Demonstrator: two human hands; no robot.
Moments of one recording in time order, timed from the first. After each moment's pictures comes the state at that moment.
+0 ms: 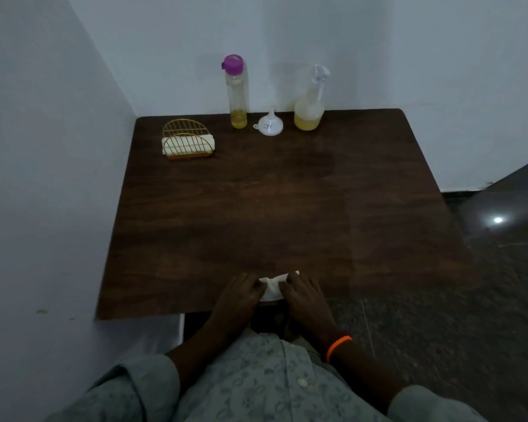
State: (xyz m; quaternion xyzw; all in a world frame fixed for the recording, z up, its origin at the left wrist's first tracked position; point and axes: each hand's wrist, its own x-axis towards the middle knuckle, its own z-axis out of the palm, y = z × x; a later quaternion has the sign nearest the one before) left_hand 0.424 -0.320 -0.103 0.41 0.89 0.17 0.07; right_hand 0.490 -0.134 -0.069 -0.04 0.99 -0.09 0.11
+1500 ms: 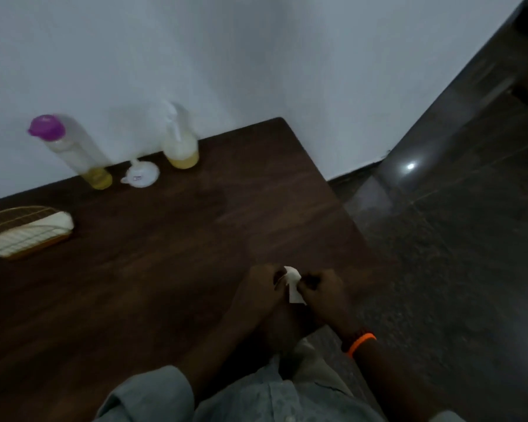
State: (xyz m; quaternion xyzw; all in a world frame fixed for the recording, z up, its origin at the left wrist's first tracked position) left_hand 0.363 -0.031 -0.046 0.34 0.83 0.34 0.30; right_hand 0.479 0.099 -0.042 0.41 0.83 -0.37 0.02
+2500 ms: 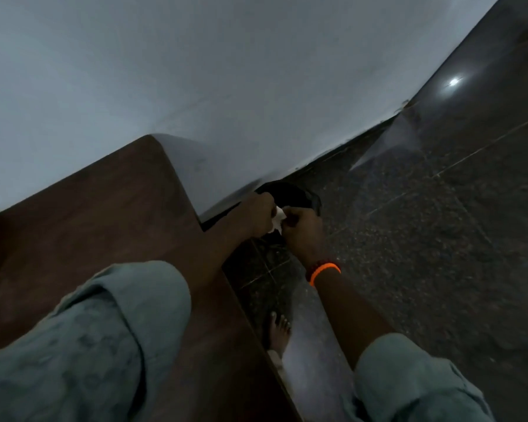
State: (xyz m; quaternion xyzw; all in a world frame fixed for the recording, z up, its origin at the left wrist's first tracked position) left_hand 0.175 0.447 -0.179 0.43 0.81 0.02 0.39; right_hand 0.301 0.507 -0.215 0.46 0.73 -0.50 0.01
